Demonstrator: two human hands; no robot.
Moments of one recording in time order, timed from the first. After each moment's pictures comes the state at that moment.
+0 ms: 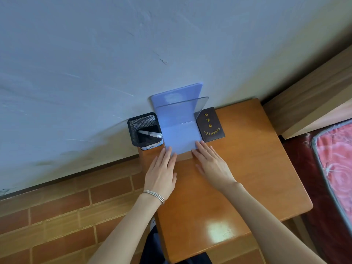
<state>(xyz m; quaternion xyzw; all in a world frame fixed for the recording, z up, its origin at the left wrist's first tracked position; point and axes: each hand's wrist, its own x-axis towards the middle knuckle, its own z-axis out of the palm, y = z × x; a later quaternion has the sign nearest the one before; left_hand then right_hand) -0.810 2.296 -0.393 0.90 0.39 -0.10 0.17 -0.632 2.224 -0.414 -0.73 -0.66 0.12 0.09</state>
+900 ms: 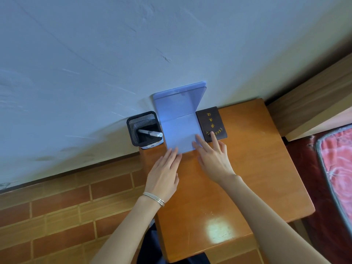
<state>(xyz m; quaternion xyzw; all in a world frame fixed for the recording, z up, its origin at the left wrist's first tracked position) -0.809 2.294 -0.385 0.91 0.37 -0.07 0.19 -0.629 2.249 -0.398 -0.76 -0.64 0.13 -0.02</state>
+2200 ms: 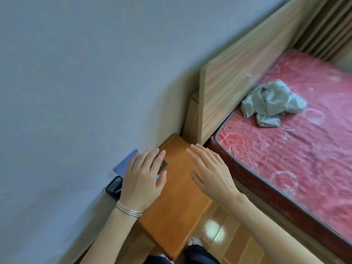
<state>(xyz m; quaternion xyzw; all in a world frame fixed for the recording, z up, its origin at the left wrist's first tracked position) -0.763 2.293 -0.064 0.98 0.09 0.15 0.11 -0.639 2.114 -0.066 -0.86 -0.50 -0.04 0.14</state>
